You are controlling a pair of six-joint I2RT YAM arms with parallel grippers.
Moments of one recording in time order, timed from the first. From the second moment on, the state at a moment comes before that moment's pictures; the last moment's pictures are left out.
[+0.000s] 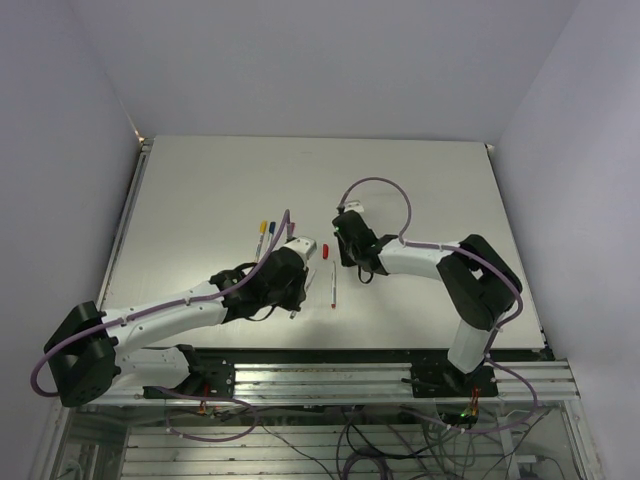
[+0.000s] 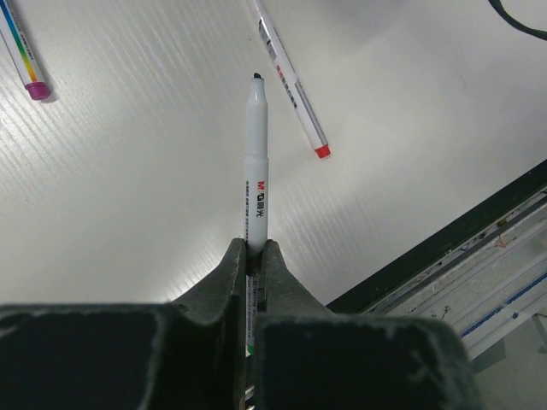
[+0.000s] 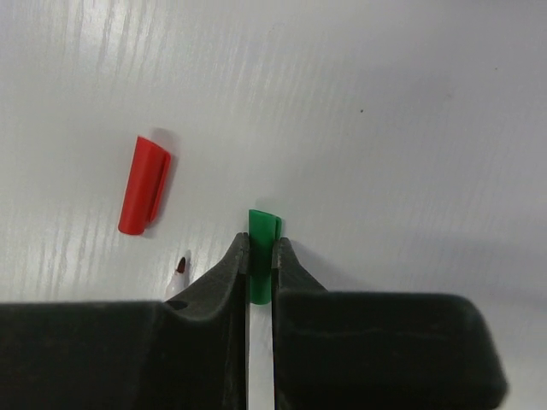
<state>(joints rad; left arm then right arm) -0.98 1.18 0.72 -0.33 -0.16 -0.50 0.71 1.79 0.95 -0.05 0.30 0.36</state>
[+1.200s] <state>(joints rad) -0.98 1.10 0.67 0.20 0.02 -0.52 0.71 0.89 0.45 0.60 0.21 0.51</state>
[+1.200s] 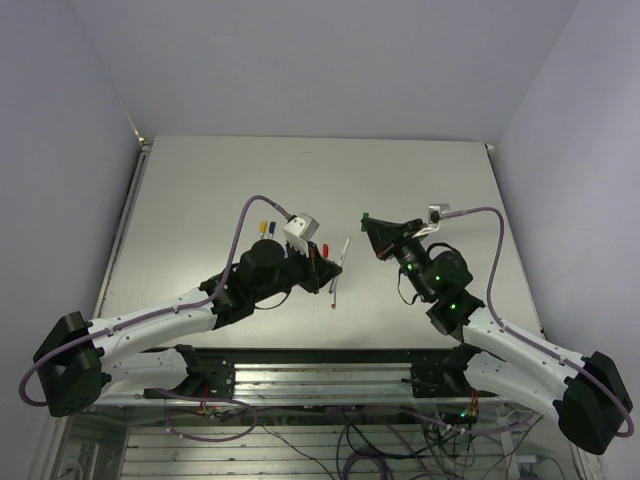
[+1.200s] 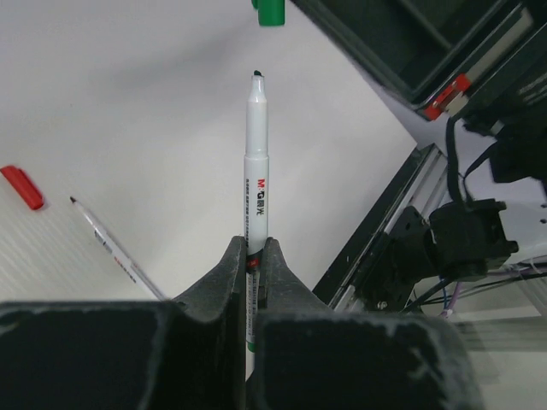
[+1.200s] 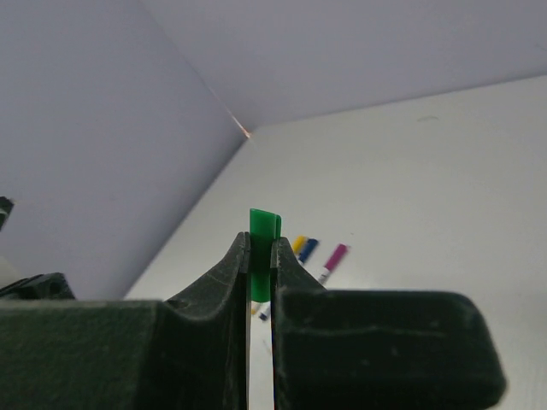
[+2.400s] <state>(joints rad) -0.98 1.10 0.67 0.29 0.02 -0.47 0.71 0.99 0.37 0.97 0.07 0.64</state>
